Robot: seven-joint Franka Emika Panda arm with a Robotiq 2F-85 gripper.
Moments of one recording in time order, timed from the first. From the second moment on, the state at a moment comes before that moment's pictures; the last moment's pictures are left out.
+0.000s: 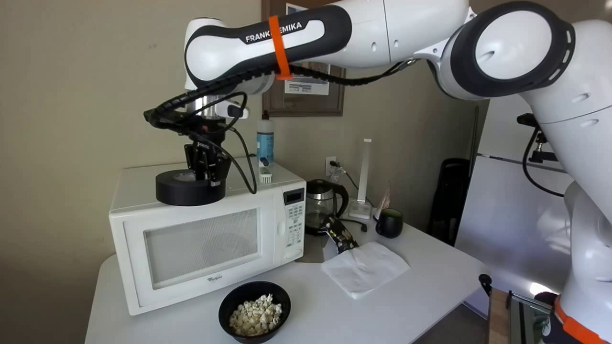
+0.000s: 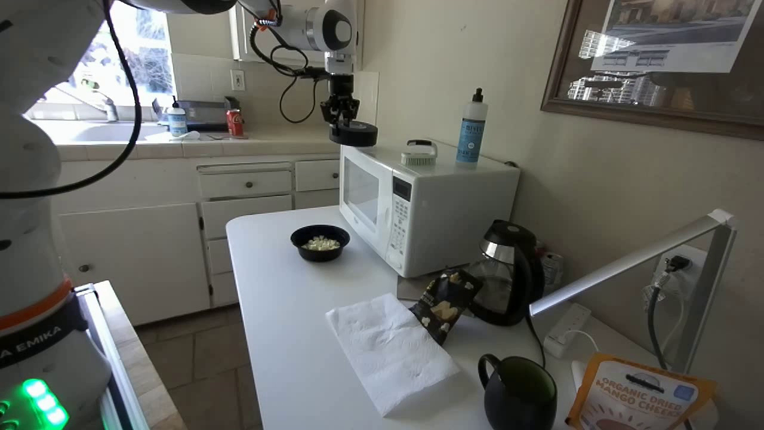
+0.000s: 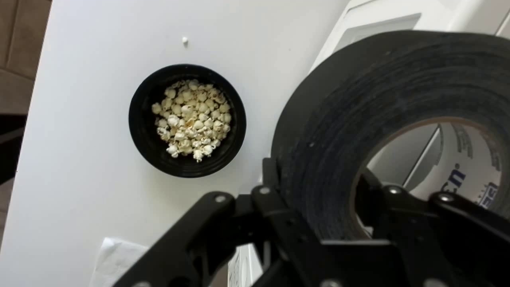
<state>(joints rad) 0.32 0.60 0.04 -1.20 -0.04 1.91 1.87</state>
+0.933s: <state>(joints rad) 0.38 0.66 -0.06 -1.03 -0.22 1.94 2.10</state>
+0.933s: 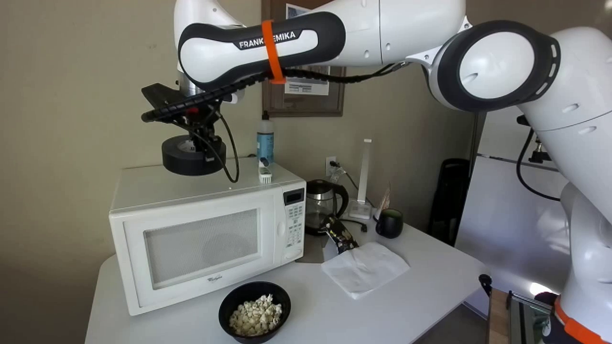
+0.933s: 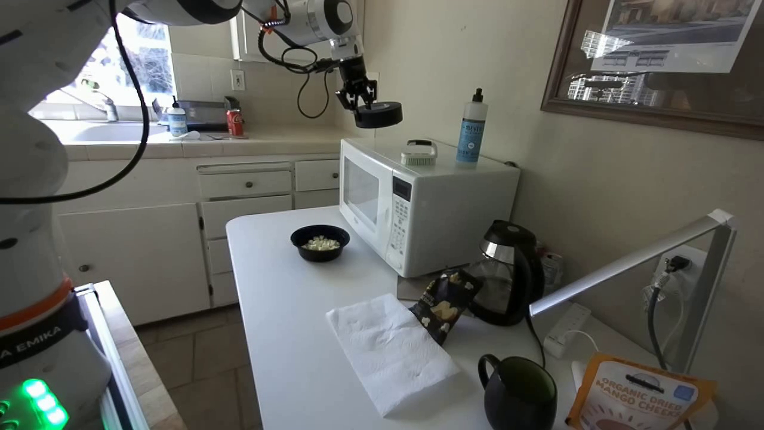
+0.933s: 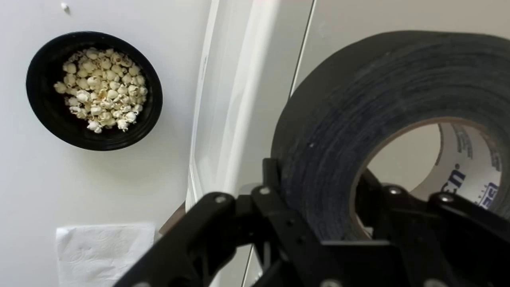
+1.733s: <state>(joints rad) 0.38 0.75 -0.06 -1.03 -0.22 1.99 2.10</state>
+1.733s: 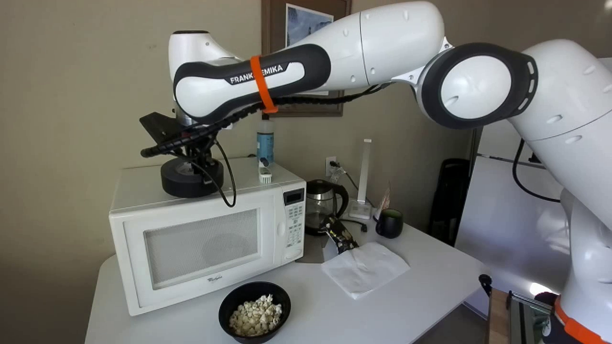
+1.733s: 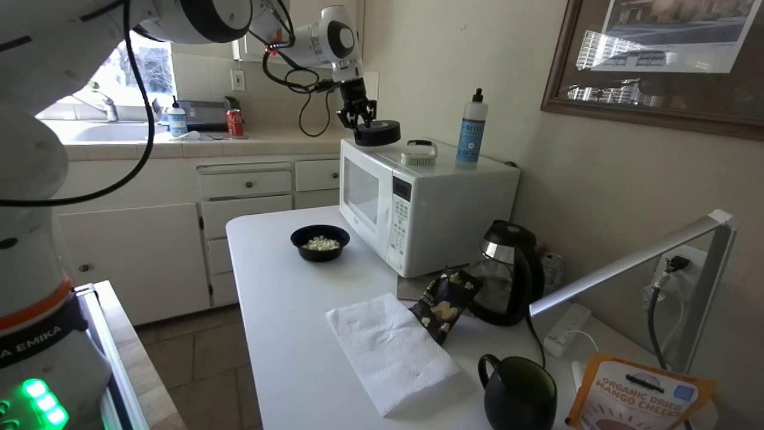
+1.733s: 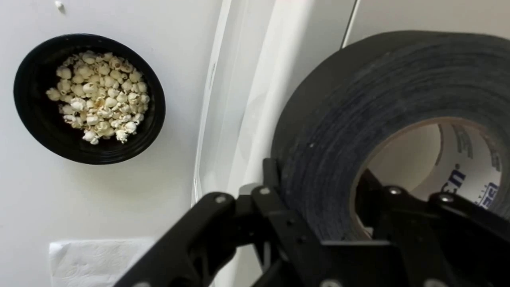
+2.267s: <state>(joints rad) 0.35 0.80 -0.07 -0.99 -0.22 2.12 2.09</state>
